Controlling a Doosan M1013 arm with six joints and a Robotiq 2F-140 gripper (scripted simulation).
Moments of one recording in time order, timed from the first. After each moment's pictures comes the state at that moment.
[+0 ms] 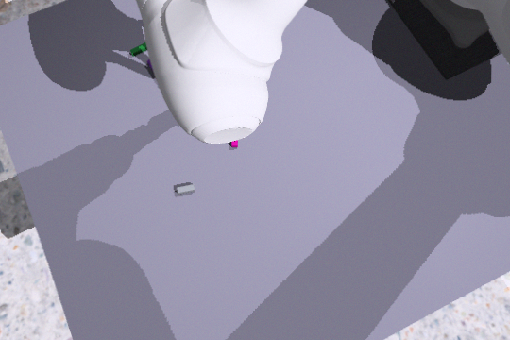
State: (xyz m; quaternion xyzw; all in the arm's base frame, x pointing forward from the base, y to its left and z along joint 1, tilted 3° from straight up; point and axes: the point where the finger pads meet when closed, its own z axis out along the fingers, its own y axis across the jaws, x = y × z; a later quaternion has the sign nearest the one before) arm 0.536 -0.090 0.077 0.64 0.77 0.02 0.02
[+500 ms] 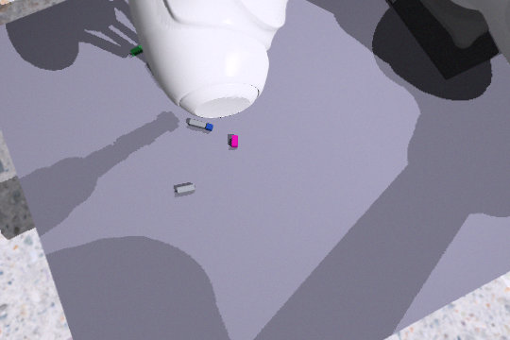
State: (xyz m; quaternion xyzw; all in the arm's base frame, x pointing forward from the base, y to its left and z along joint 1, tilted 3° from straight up) arm 0.532 -0.090 0.146 0.64 0.77 0.01 0.02
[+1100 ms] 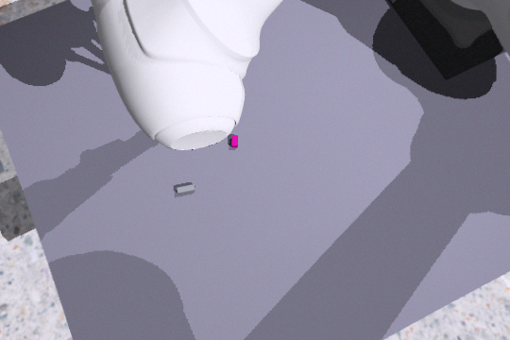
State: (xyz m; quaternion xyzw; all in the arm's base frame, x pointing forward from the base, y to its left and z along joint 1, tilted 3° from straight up) arm 0.577 -0.080 0.150 0.49 0.87 0.01 0.03
